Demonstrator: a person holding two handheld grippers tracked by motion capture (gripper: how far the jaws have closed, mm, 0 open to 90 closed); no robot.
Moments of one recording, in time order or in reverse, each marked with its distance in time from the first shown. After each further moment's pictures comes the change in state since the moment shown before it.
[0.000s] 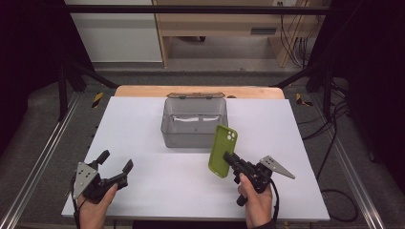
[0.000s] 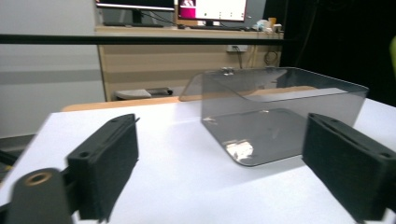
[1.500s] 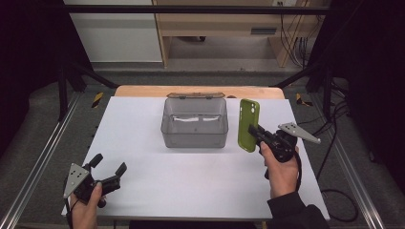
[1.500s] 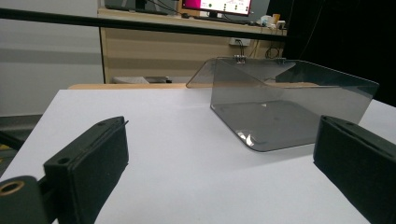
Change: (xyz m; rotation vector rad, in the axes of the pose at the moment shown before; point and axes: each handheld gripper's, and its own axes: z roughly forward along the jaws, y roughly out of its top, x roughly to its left) left arm 0.019 -0.011 -0.002 0.035 -0.015 -0.055; right arm -0.007 0.107 0.003 0.108 -0.250 -0.204
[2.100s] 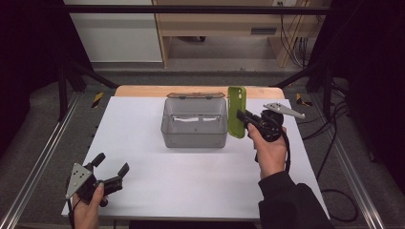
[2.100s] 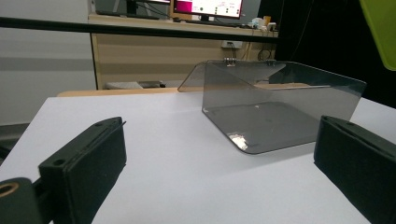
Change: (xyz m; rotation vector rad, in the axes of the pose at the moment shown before) left arm -0.005 0.000 0.003 -0.019 -0.036 0.022; right arm 0.018 0.036 0.041 0.067 0.017 0.002
